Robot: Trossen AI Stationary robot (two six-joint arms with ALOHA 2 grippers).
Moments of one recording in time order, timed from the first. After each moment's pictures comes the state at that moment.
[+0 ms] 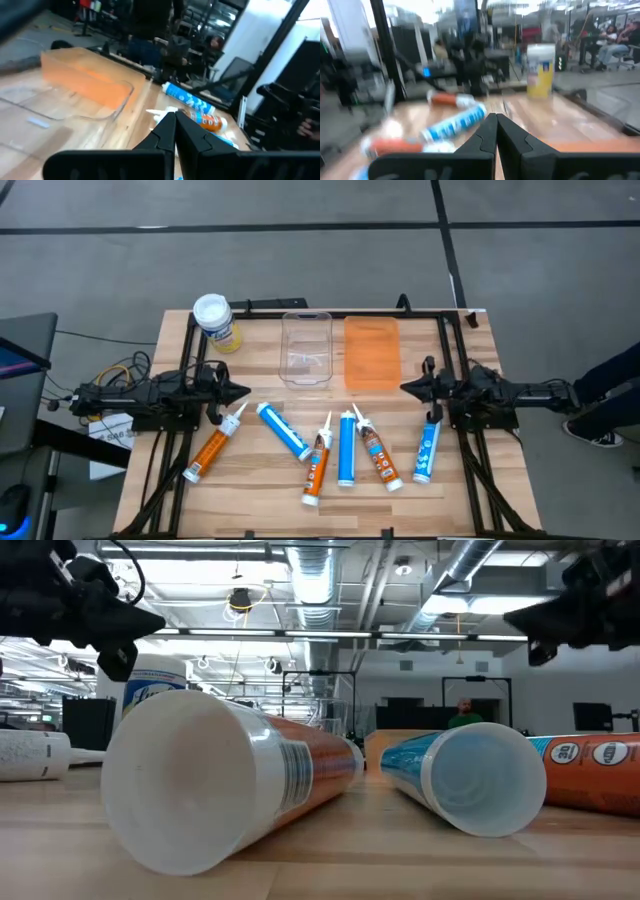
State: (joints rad) left arm 0.00 0.02 0.02 0.07 -0.10 -0.40; right arm -0.01 0.04 0.01 0.12 0.00 0.07
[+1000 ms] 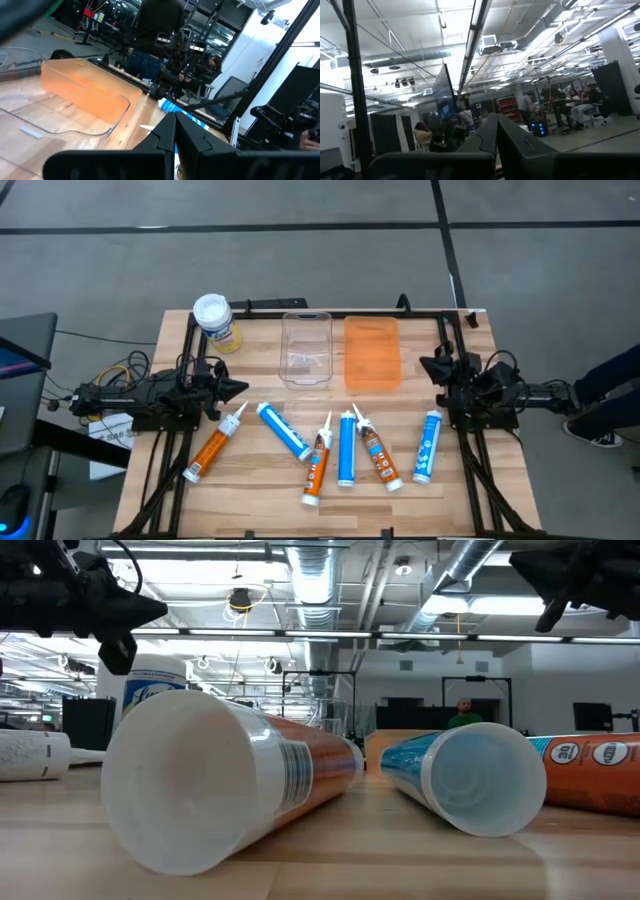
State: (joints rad) left arm 0.00 0.02 0.03 0.12 -0.12 -0.46; right arm -0.03 0.04 0.01 0.52 0.19 0.10
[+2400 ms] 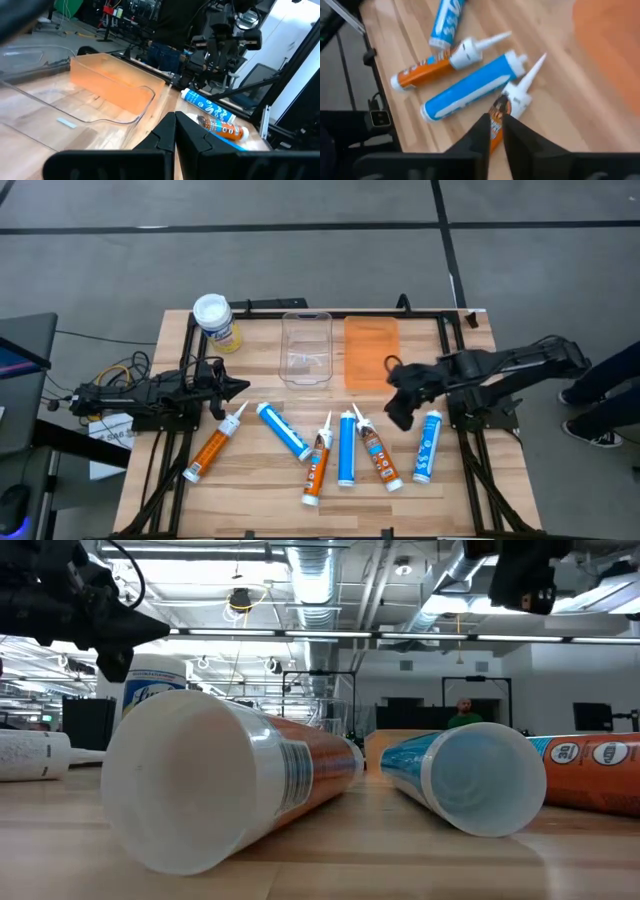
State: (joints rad) left arm 0.00 0.02 0.03 0.03 -0.20 -0.38; right arm 0.16 1.14 1.02 -0.84 -0.07 0.73
